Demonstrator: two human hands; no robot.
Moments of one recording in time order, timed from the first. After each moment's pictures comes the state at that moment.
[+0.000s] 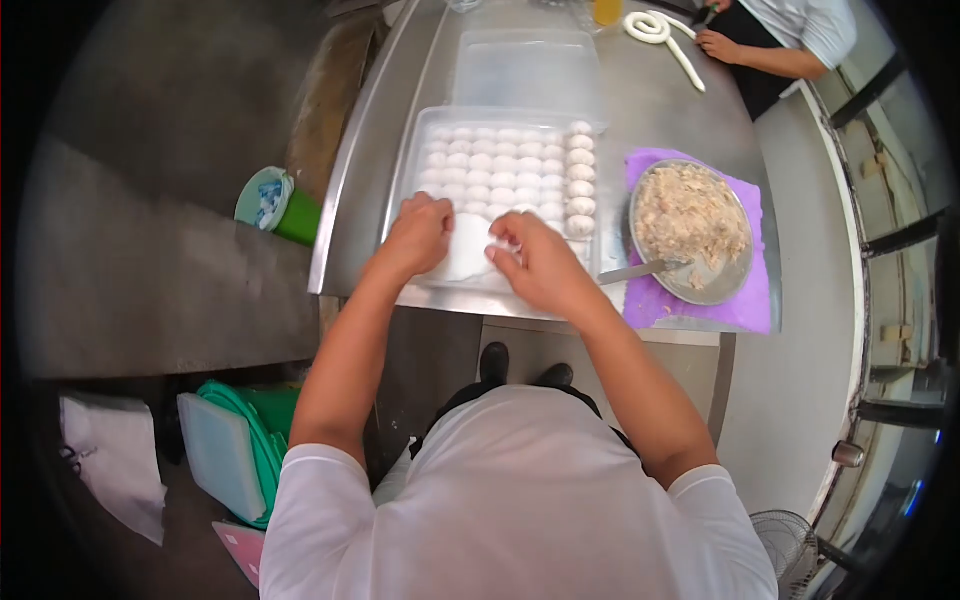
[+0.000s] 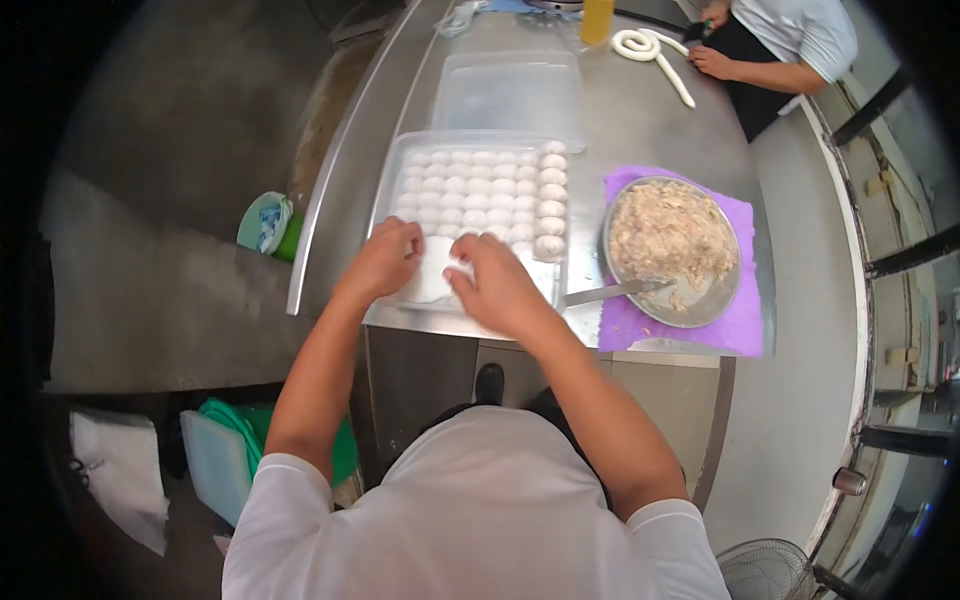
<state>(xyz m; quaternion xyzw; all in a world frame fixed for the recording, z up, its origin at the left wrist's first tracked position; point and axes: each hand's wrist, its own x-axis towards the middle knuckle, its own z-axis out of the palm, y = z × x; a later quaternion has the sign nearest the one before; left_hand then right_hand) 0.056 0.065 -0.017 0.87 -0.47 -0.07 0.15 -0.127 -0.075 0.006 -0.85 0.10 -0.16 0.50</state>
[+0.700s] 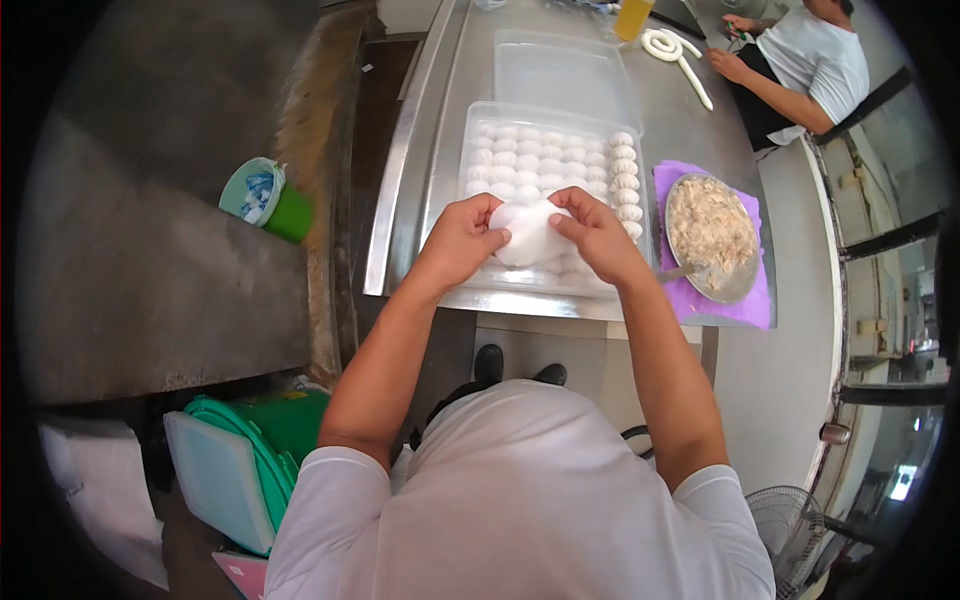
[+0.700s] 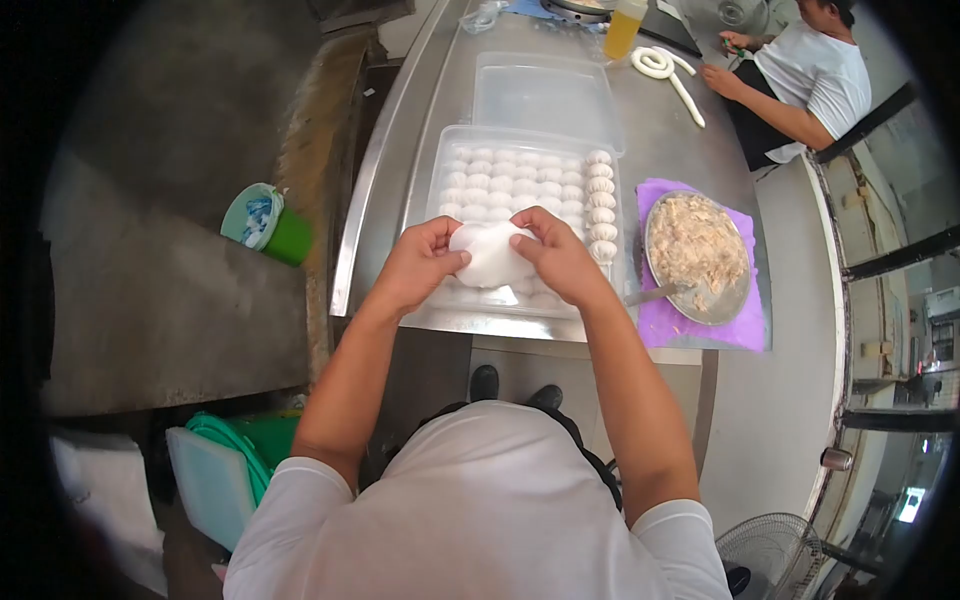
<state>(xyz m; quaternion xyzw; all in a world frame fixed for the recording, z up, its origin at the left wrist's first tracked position) 0.073 0.103 -0.016 0.68 -0.37 -0.36 0.52 -0.077 -0.074 -0.009 -0.65 0.17 -0.06 0.74</state>
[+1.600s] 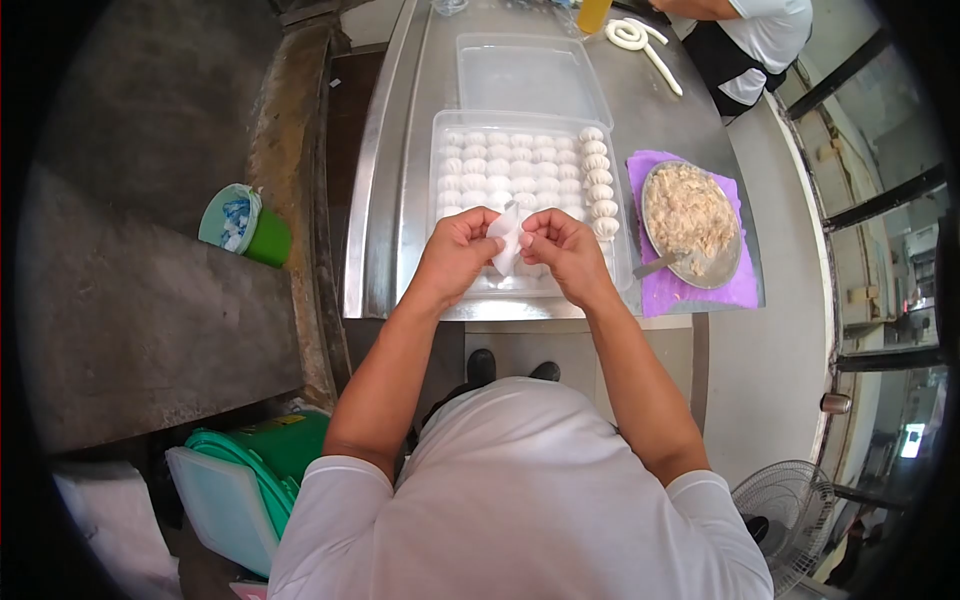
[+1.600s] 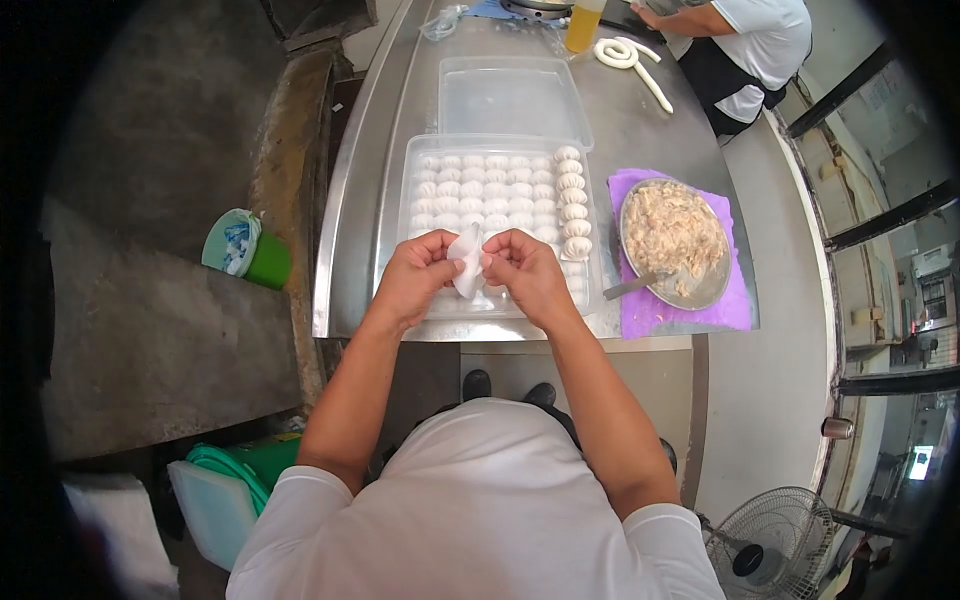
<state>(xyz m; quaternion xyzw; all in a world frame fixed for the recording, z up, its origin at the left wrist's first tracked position) 0.051 0.085 -0.022 0.53 -0.28 -0.45 0.66 -0.093 -0.050 -0.028 -0.61 0.23 -0.18 0.74</state>
